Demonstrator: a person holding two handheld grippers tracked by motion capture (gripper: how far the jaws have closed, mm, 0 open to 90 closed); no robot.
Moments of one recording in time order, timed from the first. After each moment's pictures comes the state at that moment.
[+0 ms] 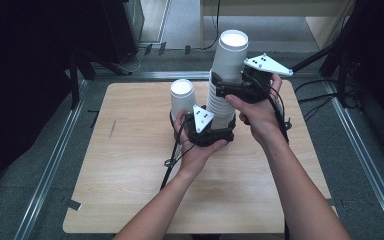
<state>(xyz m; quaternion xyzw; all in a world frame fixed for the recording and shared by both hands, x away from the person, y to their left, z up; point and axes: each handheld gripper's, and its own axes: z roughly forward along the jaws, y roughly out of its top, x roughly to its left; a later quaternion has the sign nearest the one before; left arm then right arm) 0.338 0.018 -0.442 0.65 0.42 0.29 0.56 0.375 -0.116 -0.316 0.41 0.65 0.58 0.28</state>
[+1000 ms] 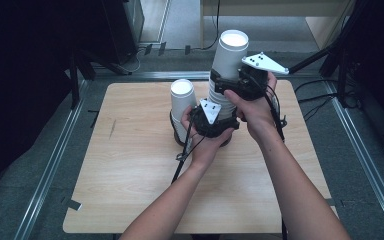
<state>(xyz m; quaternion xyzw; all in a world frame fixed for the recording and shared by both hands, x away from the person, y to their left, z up) 0.366 -0.001 -0.451 0.62 0.46 0.34 0.53 0.386 -0.112 -0.321 0.41 0.64 0.59 0.28</state>
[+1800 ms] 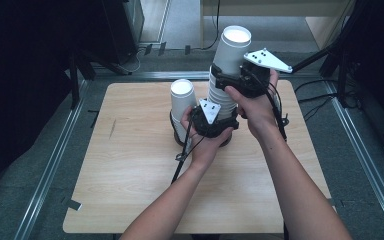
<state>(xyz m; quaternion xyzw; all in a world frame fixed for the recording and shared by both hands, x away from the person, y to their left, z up) 0.365 0.000 -0.451 0.62 0.46 0.34 0.53 0.382 -0.112 -0.309 0.40 0.63 0.60 0.30</state>
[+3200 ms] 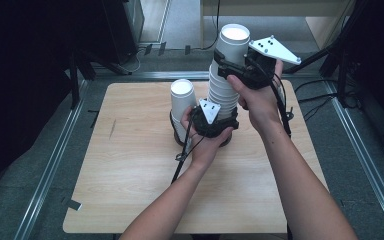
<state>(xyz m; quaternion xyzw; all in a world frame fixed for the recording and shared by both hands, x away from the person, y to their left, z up) 0.365 0.001 -0.451 0.62 0.46 0.34 0.54 0.375 -0.112 -0.278 0.39 0.60 0.62 0.33</state>
